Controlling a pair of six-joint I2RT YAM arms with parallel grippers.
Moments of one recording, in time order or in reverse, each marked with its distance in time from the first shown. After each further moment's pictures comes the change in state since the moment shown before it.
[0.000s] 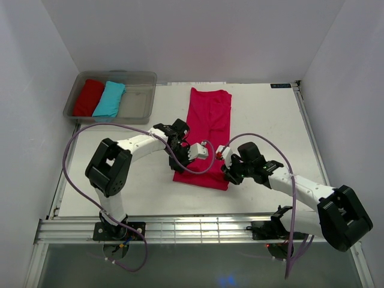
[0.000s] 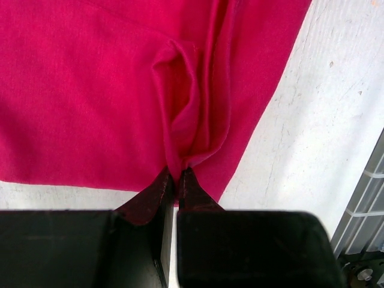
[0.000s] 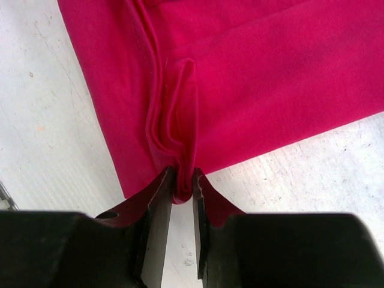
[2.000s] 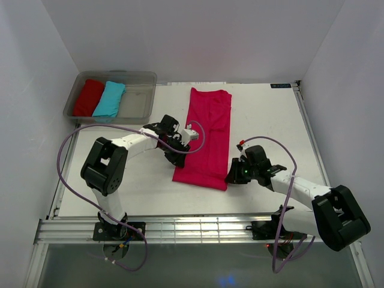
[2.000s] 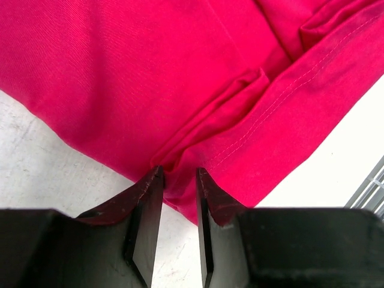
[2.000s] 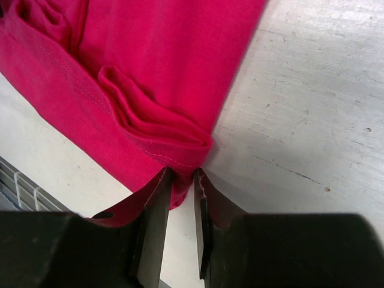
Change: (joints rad) left arm 0.120 -0.016 -0.085 0.253 0.053 -0.470; right arm -0.111 0.015 -0.103 0.114 0.039 0.841
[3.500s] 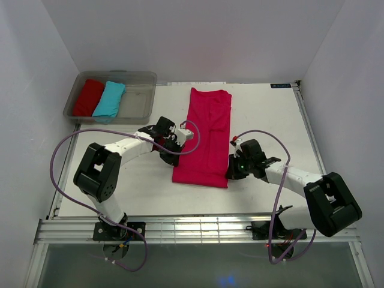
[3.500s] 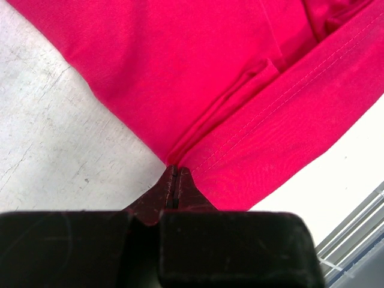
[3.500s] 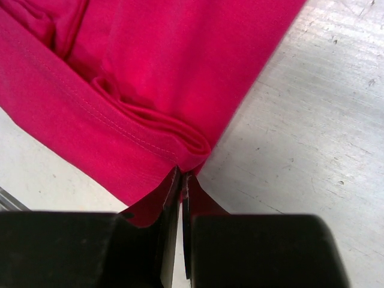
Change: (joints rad) left arm 0.013 -0.090 -0.079 0.027 -0.110 -0.089; right arm 0.000 0.127 0.106 -0.028 0.020 -0.170
